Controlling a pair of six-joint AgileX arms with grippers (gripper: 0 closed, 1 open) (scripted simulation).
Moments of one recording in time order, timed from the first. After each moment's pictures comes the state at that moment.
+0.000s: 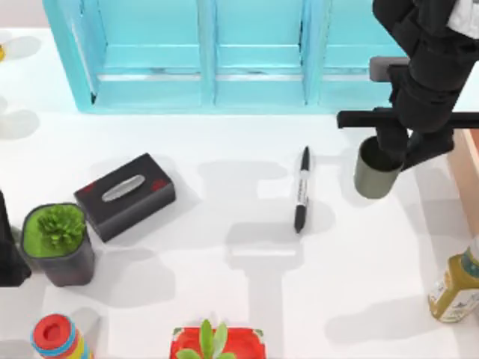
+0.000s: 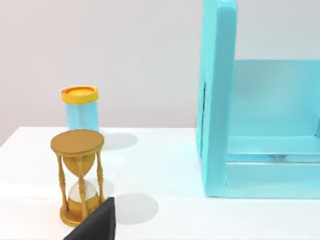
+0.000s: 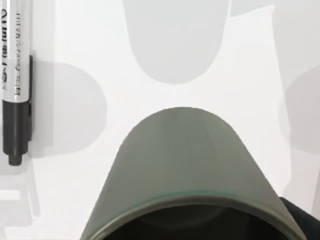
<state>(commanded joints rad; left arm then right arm) 0.00 0.00 0.00 0.00 0.00 0.00 0.36 2.03 1.69 -1.21 0.00 0.38</state>
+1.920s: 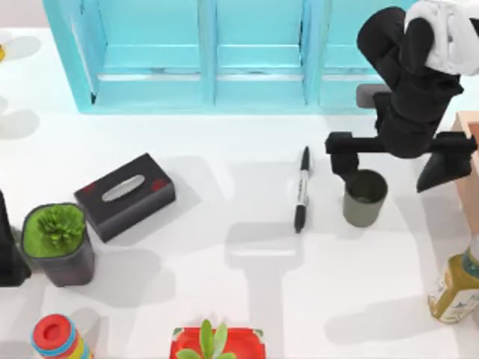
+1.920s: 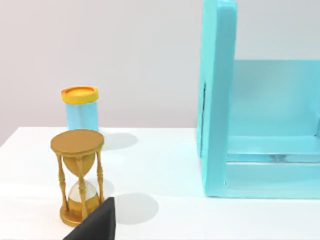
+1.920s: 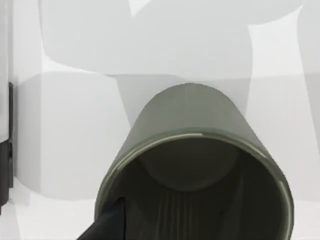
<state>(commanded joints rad) 0.00 0.00 0.00 0.00 0.00 0.00 0.38 2.07 1.57 -1.05 0.00 0.39</state>
